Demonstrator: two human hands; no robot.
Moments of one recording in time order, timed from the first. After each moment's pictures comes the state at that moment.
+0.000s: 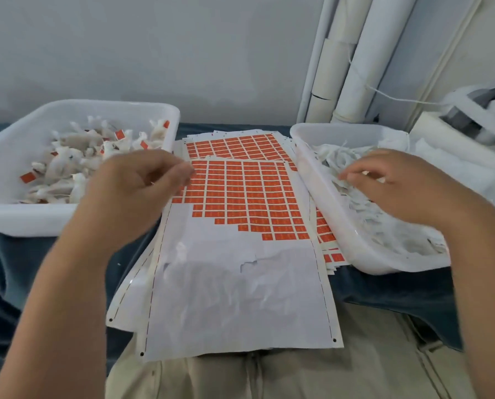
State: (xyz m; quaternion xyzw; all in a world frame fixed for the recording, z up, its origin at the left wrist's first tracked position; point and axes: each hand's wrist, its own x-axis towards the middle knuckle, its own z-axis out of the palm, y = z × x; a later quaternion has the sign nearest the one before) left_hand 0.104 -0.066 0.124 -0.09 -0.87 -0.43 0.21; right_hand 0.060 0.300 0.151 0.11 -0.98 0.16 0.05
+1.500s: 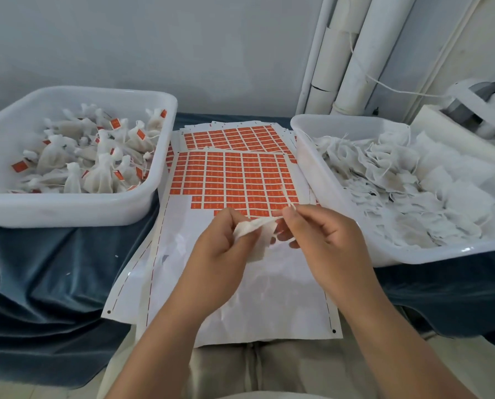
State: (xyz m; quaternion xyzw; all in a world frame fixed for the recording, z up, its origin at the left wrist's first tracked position) left_hand 0.137 0.024 0.040 -0.06 -0.76 -0.65 0.03; right_hand 0.134 0.201 0.066 0.11 -0.81 0.56 0.13
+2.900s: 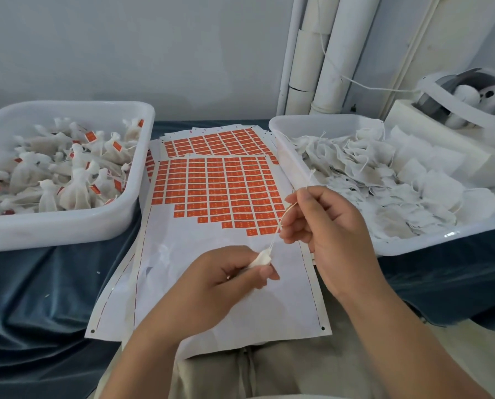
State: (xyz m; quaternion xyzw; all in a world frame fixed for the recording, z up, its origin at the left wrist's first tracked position) left_hand 0.144 0.019 0.044 -0.24 -0.80 -0.55 -0.08; right_hand 0.131 0.217 0.078 0.06 -0.67 0.73 0.10
